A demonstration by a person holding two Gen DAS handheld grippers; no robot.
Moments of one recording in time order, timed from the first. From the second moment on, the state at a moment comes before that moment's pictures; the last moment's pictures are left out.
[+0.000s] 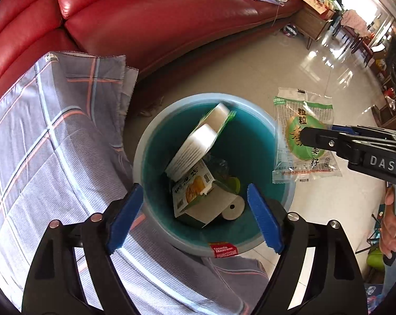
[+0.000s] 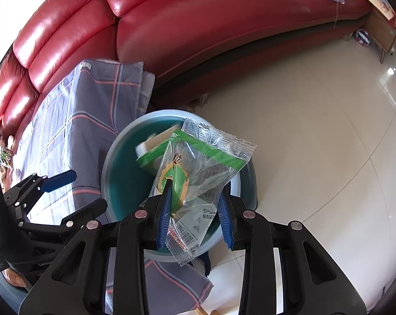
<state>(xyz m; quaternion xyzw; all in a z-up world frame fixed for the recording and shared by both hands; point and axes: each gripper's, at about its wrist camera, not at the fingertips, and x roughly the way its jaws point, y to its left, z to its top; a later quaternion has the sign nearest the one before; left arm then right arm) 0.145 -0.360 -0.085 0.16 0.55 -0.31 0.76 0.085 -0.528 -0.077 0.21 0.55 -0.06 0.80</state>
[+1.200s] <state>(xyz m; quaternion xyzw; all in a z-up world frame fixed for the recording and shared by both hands) 0.125 -0.294 -0.061 0.12 0.52 -0.30 0.79 0.094 -0.478 -0.075 0.19 0.60 -0.05 0.78</state>
